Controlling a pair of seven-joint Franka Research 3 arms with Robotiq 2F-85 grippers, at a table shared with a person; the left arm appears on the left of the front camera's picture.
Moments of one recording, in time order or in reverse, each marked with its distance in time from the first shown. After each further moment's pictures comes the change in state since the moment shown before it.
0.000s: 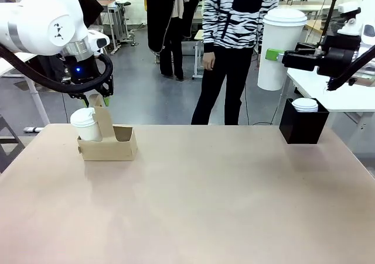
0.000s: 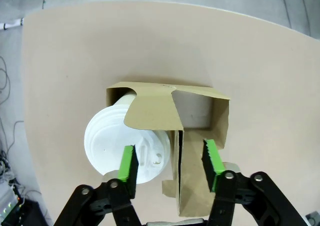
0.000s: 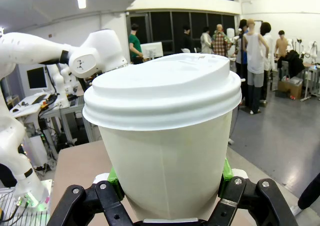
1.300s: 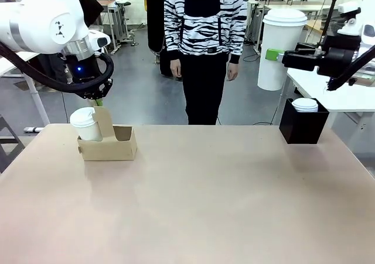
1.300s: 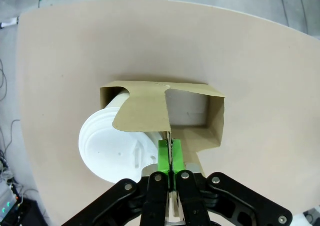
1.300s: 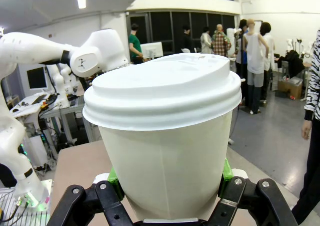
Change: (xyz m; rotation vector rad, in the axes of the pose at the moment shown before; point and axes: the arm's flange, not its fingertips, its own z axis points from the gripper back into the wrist) left arm 0.003 -0.001 -0.001 -0.017 0.019 0.000; right arm 0.000 0.000 0.000 0.000 0.000 0.000
